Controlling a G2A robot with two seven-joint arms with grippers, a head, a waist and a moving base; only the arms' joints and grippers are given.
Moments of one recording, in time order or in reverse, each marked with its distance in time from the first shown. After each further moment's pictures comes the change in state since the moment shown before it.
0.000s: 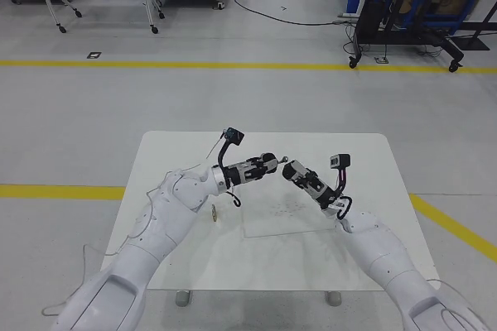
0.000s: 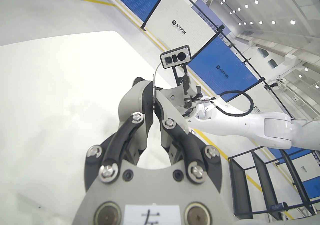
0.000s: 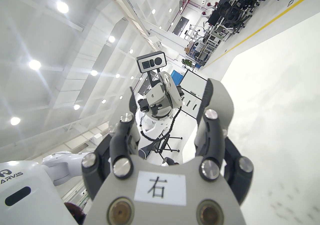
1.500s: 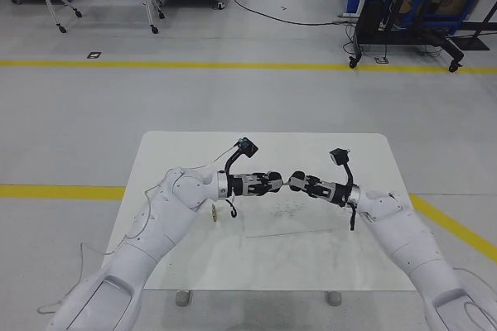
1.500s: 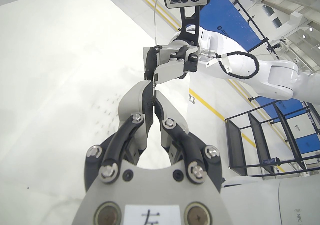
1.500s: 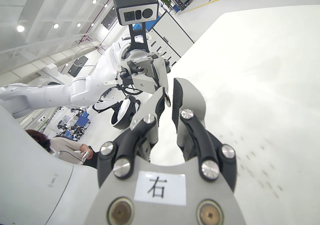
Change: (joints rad) left arm -0.005 0.026 0.037 -0.064 -0.032 -0.014 -0.248; right arm 0.066 0.127 0.018 -0.055 -0.305 -0.069 0.199
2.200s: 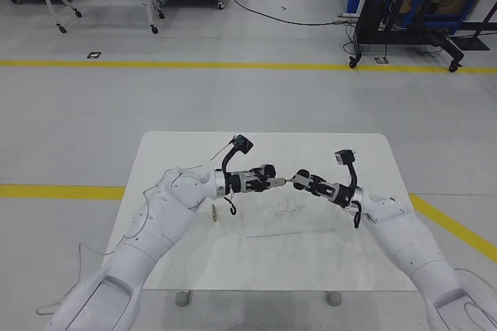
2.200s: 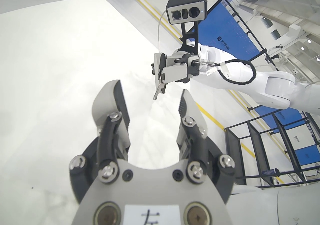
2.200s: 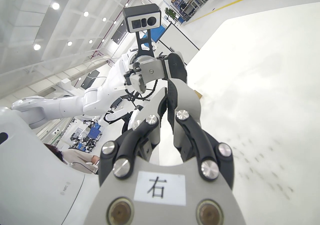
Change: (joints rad) left arm 0.003 0.005 -0.009 0.007 -0.009 0.016 0.045; right arm 0.010 0.017 -0.037 0.046 0.146 0.000 -0.002
